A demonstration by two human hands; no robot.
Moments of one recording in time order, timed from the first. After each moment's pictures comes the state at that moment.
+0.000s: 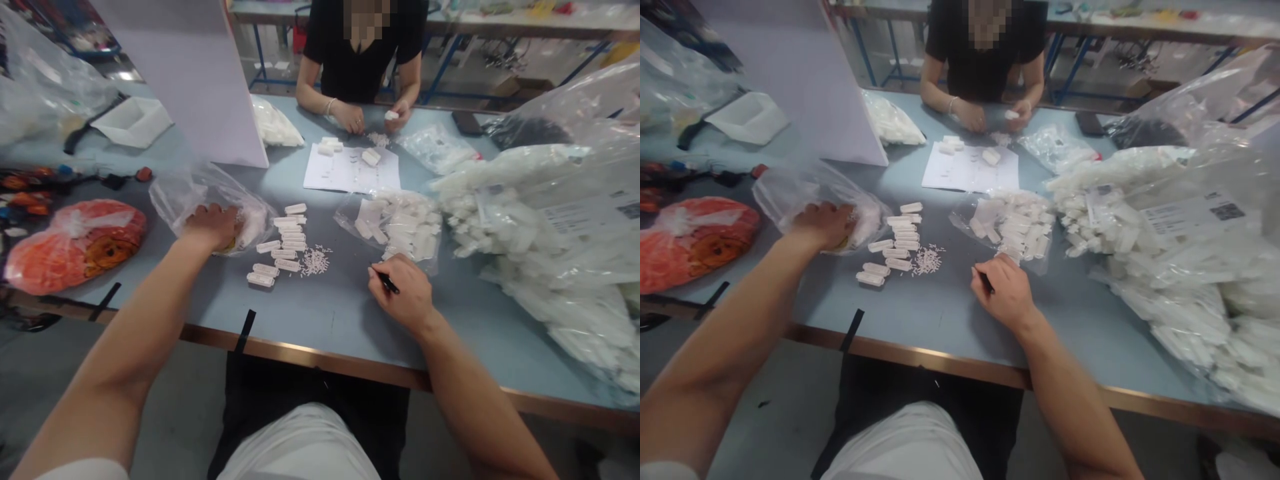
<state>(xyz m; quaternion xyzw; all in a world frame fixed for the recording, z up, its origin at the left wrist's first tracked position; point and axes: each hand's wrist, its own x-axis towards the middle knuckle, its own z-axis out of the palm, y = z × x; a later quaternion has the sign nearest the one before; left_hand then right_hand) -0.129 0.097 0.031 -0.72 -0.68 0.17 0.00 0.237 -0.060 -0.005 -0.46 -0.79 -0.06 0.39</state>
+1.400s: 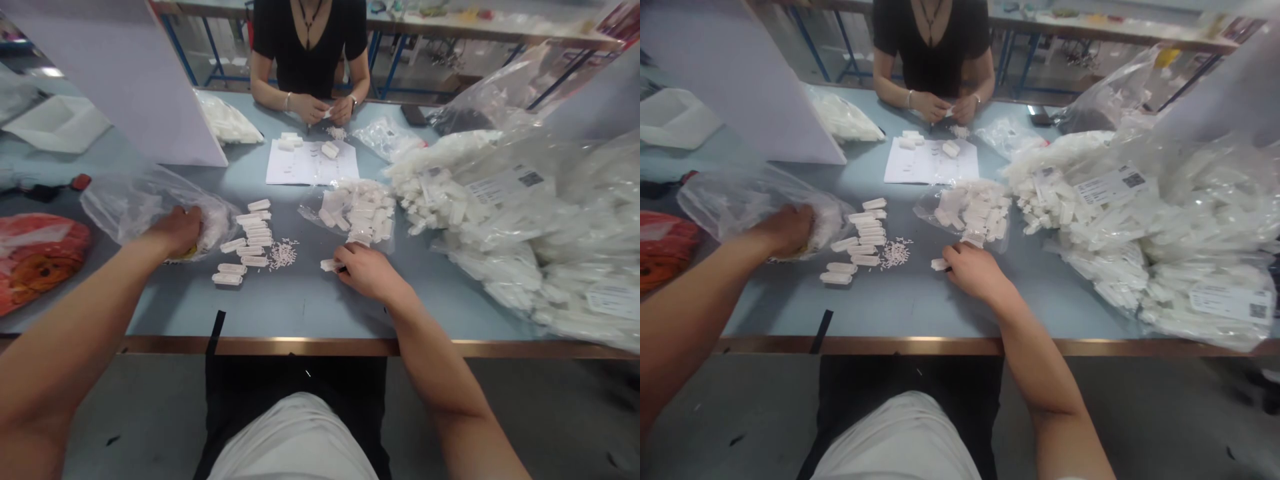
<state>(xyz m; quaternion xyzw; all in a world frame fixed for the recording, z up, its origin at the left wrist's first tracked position) -0.124 0.106 0.030 -0.75 -0.64 0.17 -0.03 0.251 -0.061 0.014 -0.57 -0.82 0.09 0.05</state>
